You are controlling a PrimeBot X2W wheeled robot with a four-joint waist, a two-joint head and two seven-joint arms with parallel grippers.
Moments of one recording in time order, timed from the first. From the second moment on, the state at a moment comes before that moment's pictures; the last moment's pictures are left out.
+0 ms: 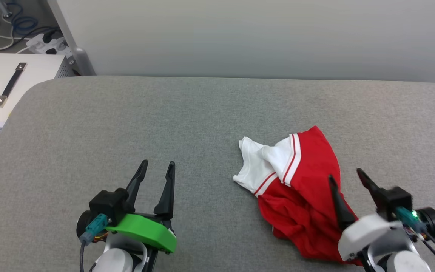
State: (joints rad) left arm -0.10 0.10 -0.20 0.19 -0.34 -0.11 -0.26; right arm -0.01 -0.08 0.05 0.06 0.02 0.13 -0.07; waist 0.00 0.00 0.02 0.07
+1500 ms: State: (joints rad) left arm -0.17 0.06 -0.28 0.26 -0.32 -0.13 -0.26; right arm -0.46 -0.38 0.33 0.13 0.35 0.13 0.83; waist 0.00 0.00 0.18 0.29
